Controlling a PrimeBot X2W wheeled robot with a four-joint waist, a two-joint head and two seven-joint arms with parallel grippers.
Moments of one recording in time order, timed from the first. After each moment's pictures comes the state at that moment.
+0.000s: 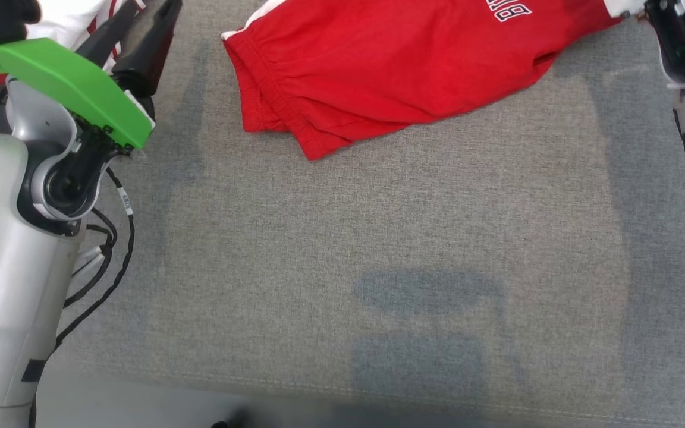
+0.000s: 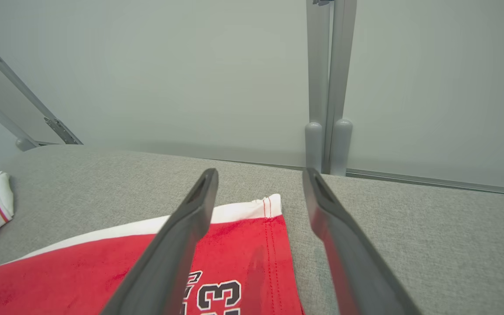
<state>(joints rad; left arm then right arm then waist) -0.81 0.30 -0.43 0.25 -1.04 0.01 0.23 -0.99 -0.26 0.26 0.40 0.39 0.00 0.21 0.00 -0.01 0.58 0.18</state>
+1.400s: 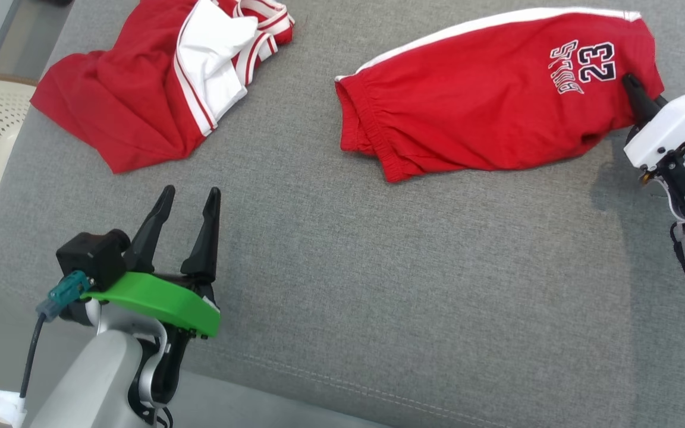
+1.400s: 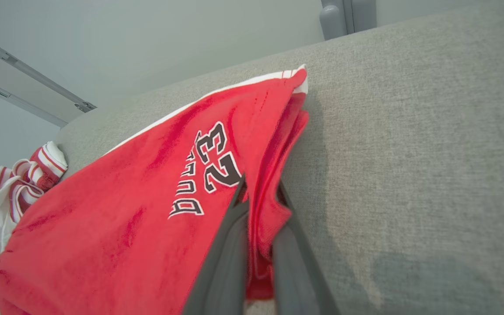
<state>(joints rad) -0.31 0.27 -0.49 0.14 -0.74 0.09 -0.23 -0.66 -0.29 0.10 0.60 0.63 0.07 0.23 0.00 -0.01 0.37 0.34</state>
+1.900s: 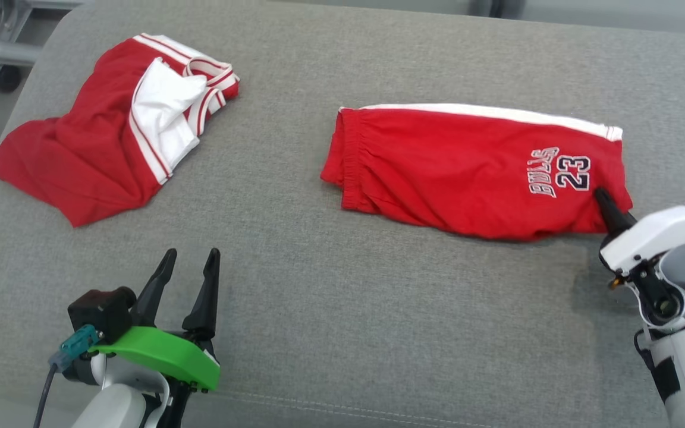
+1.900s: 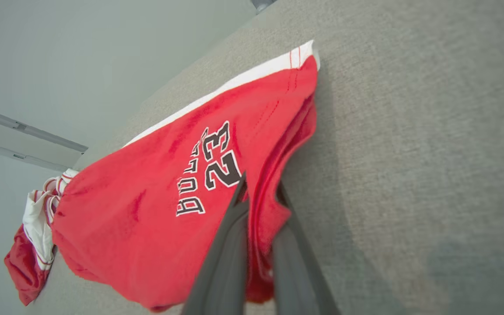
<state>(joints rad) -0.16 0.27 -0.48 0.15 -0.74 0.10 -0.24 -0.33 -0.19 0.00 0.46 0.75 0.04 0.19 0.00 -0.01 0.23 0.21</state>
